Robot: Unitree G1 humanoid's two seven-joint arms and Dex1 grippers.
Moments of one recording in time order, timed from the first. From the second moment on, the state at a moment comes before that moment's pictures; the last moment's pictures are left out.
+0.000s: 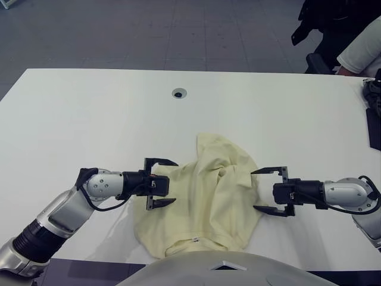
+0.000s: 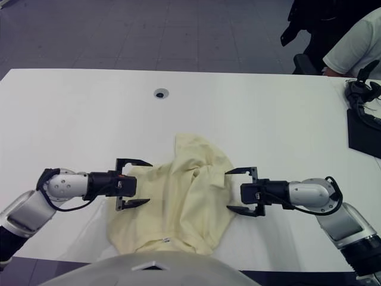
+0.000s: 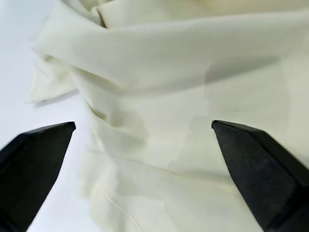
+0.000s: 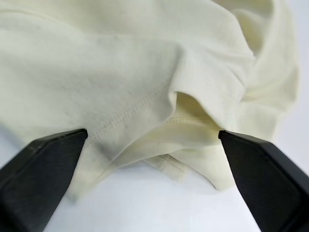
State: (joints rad) left arm -0.04 0.93 -0.42 -0.36 0.05 -0.02 -0.86; right arm 0.16 -1.06 0.19 -0.18 0.09 -0.29 0.98
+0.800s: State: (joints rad) left arm 0.31 0.94 -0.27 -0.70 -0.02 0.10 -0.86; right arm 0.21 -1.17 -0.01 -0.07 0.23 -0.22 1.16
